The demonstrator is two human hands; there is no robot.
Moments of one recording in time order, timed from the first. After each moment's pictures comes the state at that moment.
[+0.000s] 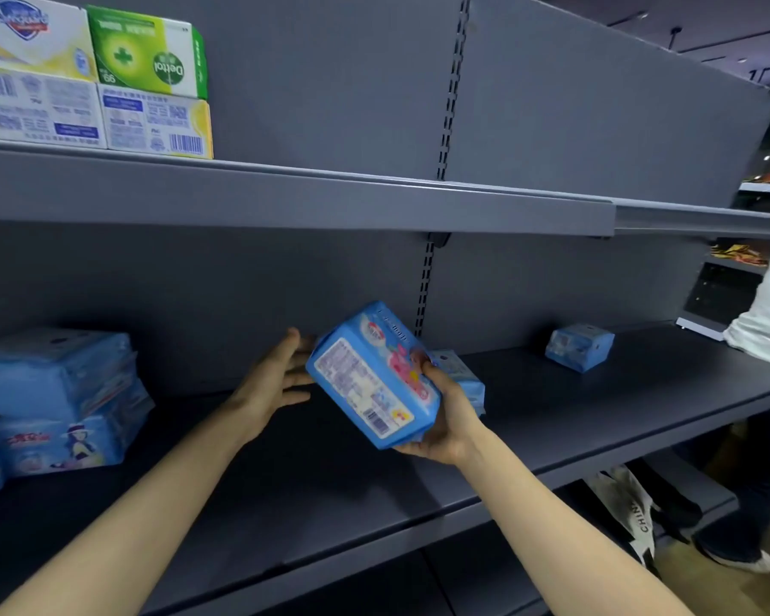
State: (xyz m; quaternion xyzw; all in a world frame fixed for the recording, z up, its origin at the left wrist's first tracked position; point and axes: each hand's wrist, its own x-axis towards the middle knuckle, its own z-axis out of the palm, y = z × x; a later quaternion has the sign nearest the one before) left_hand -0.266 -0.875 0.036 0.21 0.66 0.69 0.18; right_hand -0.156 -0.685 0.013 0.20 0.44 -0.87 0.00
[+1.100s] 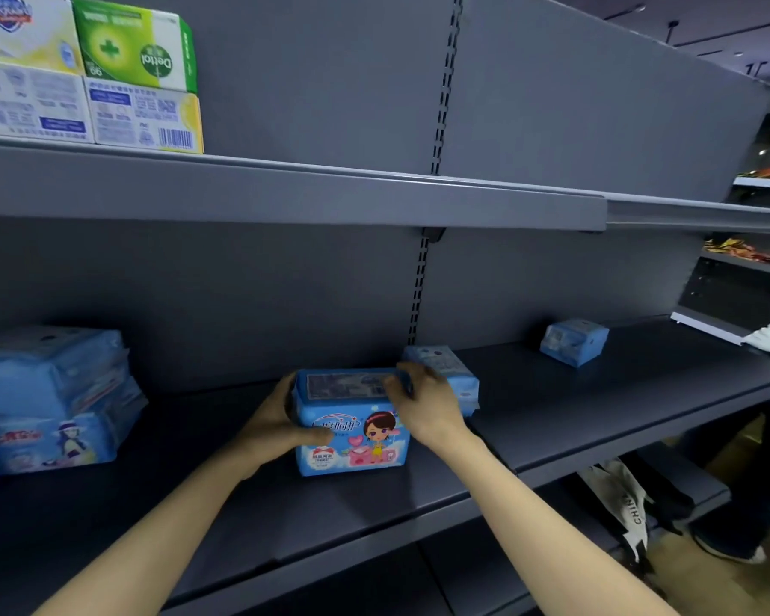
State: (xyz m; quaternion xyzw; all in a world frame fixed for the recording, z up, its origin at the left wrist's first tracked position) left_hand -0.266 -0.879 -0.022 0.28 0.72 0.61 0.19; right_hand -0.160 -0.702 0.018 0.19 0.92 -0.28 -0.21
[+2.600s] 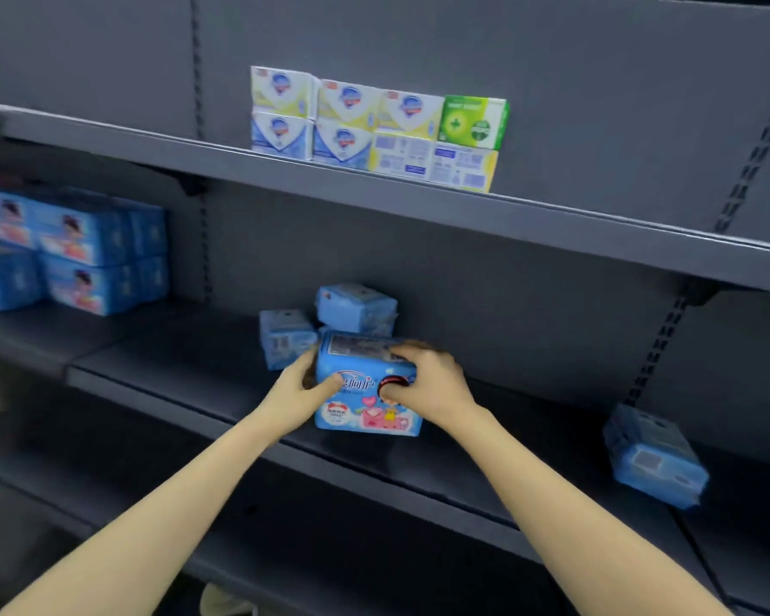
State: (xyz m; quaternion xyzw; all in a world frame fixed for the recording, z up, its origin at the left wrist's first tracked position) left_hand -0.153 -1.077 0.004 0.08 0.74 0.66 -0.09; right_hand -0.170 -0.888 0.060 -0.21 0.94 -0.25 -0.12
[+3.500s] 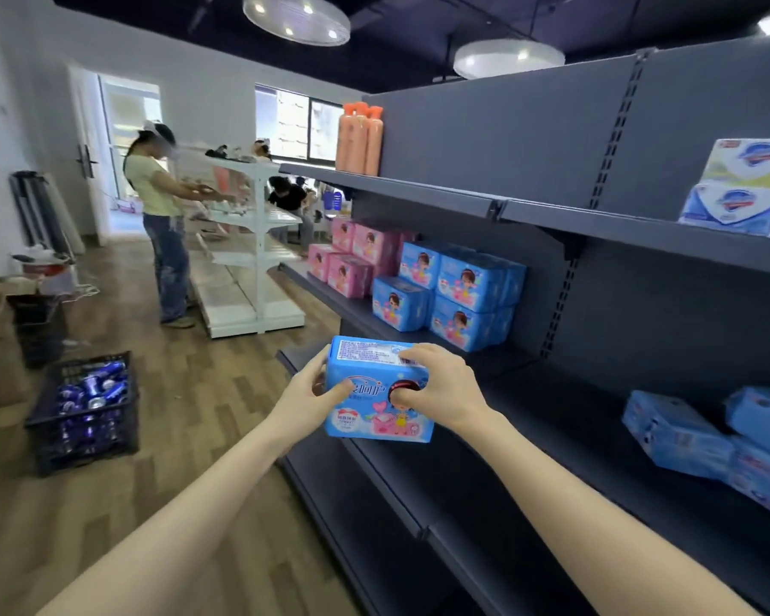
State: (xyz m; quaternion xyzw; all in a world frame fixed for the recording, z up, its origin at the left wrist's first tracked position) left_hand 0.068 -1.463 0.011 -0.15 0.74 0.58 -0.31; right_hand -0.062 -1.327 0.060 -0.50 0.82 -0.27 -0.05
